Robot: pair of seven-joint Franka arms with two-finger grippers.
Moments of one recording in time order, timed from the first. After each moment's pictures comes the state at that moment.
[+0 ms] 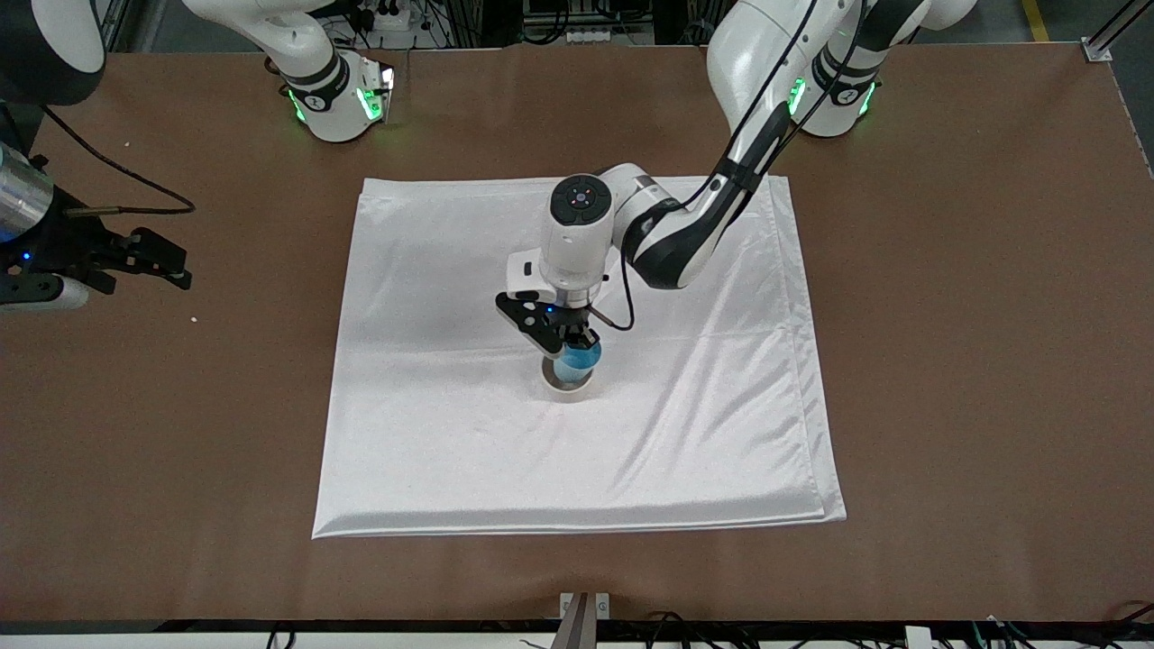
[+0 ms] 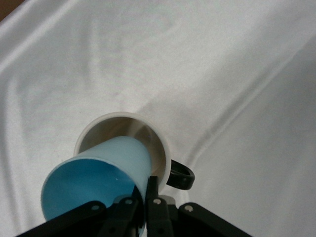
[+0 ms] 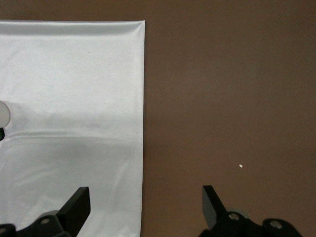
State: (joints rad) left arm -0.71 0.77 -0.13 -1.35 0.17 2.32 -0.14; right arm 0.16 0.05 -0.14 -1.61 0.03 1.69 -0.03
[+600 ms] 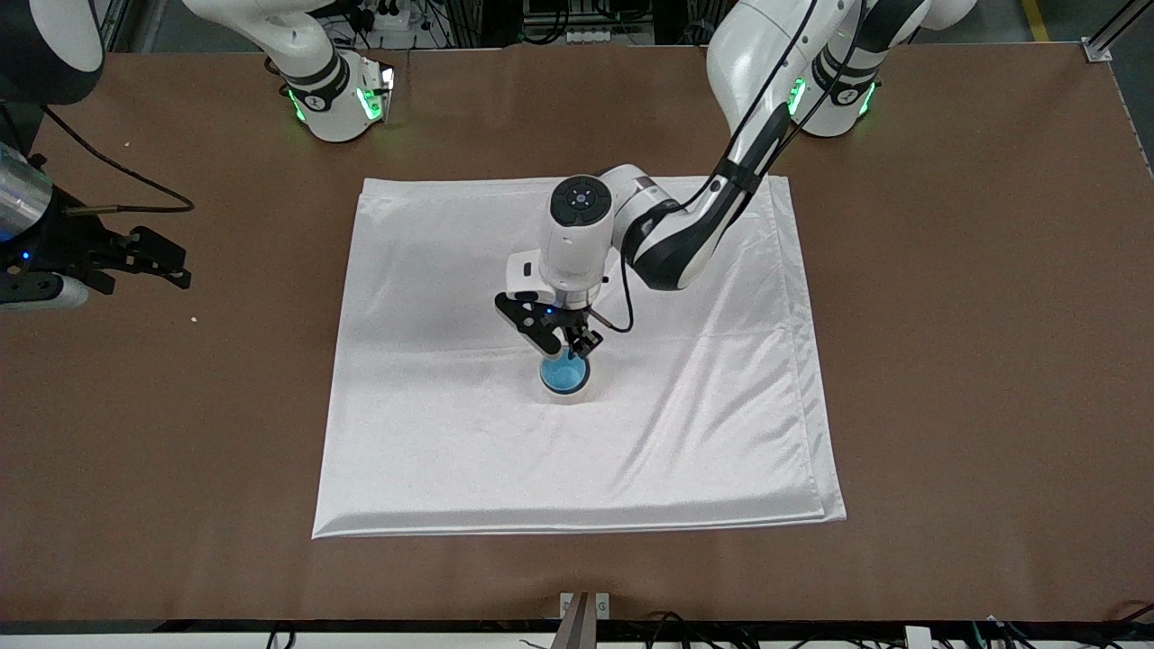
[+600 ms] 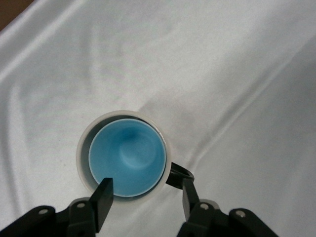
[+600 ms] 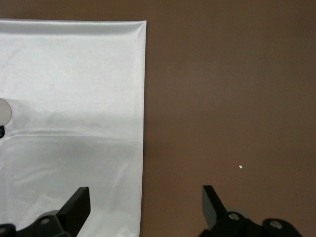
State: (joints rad) left arm -0.71 0.78 -0.13 -1.34 0.17 2.32 -0.12; right arm 0.16 0.05 -0.14 -1.61 0.03 1.69 -0.04
